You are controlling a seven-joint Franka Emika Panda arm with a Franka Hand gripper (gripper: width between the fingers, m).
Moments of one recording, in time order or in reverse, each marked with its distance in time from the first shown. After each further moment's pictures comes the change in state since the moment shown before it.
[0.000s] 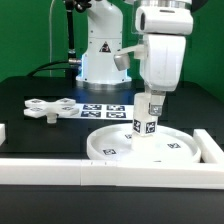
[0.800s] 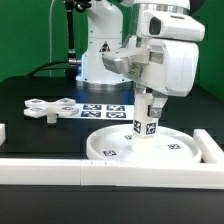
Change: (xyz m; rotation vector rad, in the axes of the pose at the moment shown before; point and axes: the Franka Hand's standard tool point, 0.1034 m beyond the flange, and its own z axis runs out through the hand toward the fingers) arm -0.009 -0.007 0.007 0.026 -0.026 -0.194
